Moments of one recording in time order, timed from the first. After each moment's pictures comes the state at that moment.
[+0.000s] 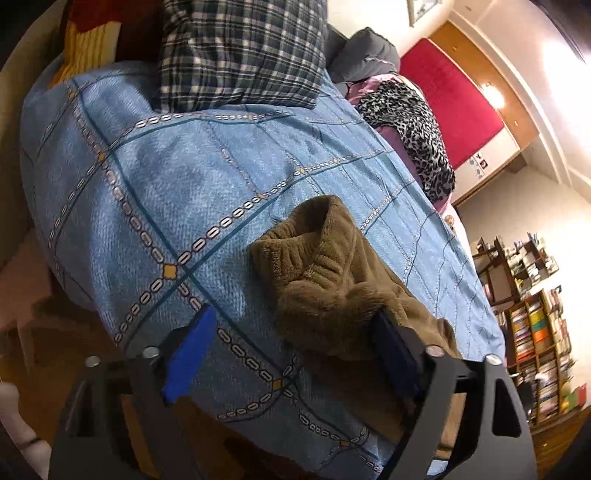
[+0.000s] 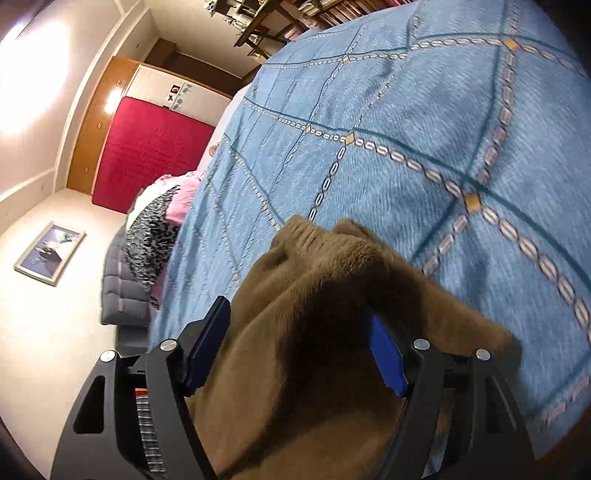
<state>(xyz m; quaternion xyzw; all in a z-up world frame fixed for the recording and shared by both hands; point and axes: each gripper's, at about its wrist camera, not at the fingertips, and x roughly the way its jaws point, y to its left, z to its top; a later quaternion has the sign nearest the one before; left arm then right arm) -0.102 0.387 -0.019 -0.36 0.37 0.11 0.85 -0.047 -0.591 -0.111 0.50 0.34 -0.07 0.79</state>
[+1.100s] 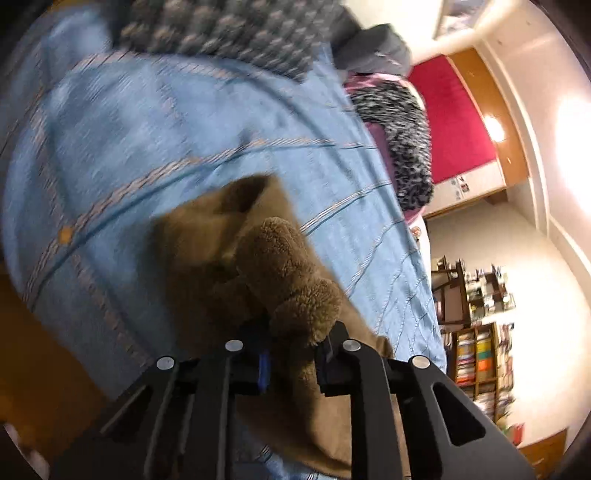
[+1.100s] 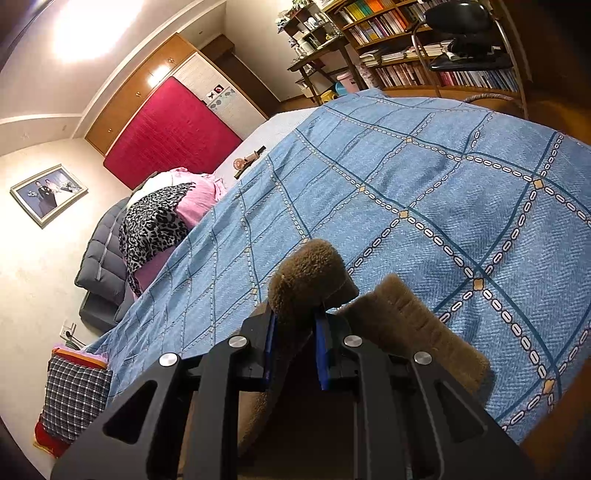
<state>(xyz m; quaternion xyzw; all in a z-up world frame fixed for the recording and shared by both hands) -0.040 0.365 -0.014 -0.46 0.37 0.05 0.81 -0.063 -0.561 -0.023 0.38 0.30 -0.08 0.87</state>
